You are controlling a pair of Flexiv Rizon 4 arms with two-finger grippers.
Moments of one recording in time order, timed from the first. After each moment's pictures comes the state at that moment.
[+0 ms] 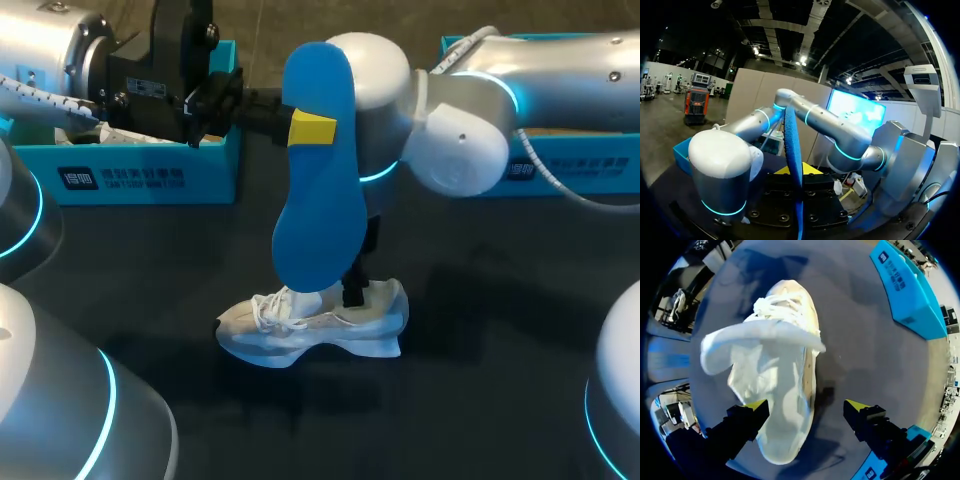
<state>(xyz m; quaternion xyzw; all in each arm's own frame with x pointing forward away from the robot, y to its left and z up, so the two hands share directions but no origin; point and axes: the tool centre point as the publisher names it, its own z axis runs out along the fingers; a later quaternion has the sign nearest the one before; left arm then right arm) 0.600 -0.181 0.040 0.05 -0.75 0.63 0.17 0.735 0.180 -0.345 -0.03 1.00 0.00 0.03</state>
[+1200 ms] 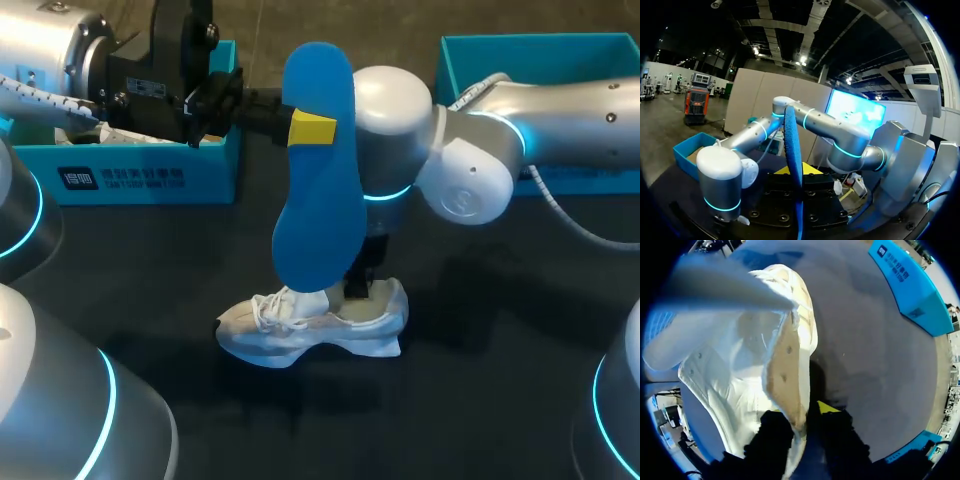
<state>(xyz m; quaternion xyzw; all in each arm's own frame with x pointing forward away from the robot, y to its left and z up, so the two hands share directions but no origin) 0.600 -0.181 0.040 0.05 -0.75 0.63 0.17 0.747 0.176 -0.394 -0.03 1.00 0.04 0.02</state>
